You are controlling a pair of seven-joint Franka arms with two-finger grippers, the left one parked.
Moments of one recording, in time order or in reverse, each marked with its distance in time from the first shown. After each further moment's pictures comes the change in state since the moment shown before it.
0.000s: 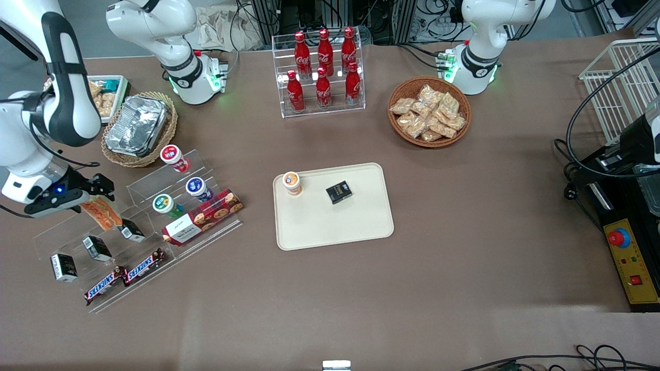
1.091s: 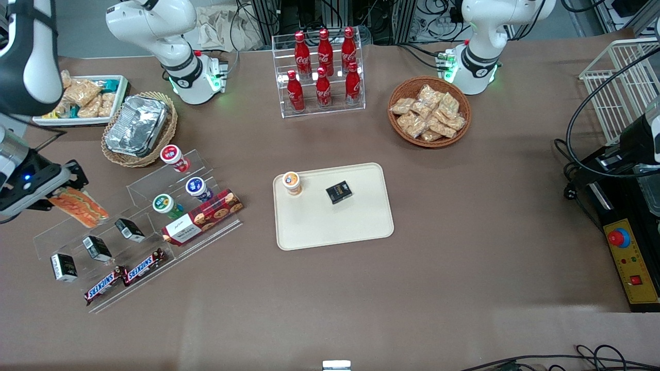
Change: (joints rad) arm 0.157 -0.064 0.056 0.426 0.001 -0.480 -0.227
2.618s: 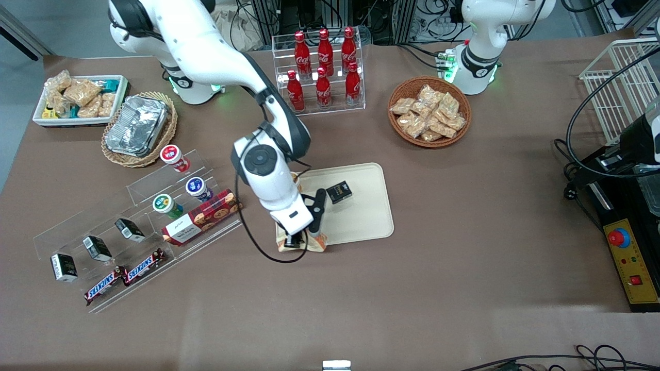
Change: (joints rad) arm 0.588 0.720 0.030 0.292 0.160 0.539 0.022
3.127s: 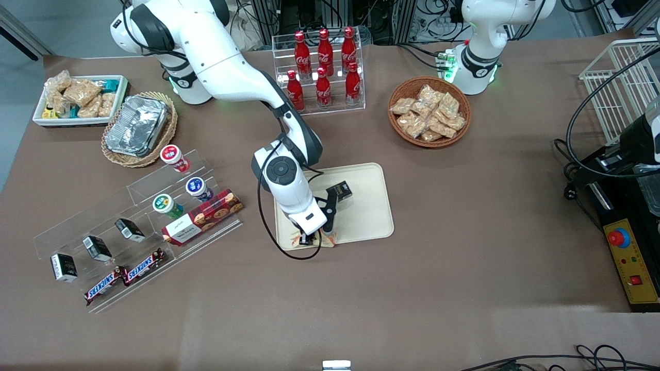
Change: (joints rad) arm 0.006 0.096 0.041 0.008 0.028 0.037 -0.002
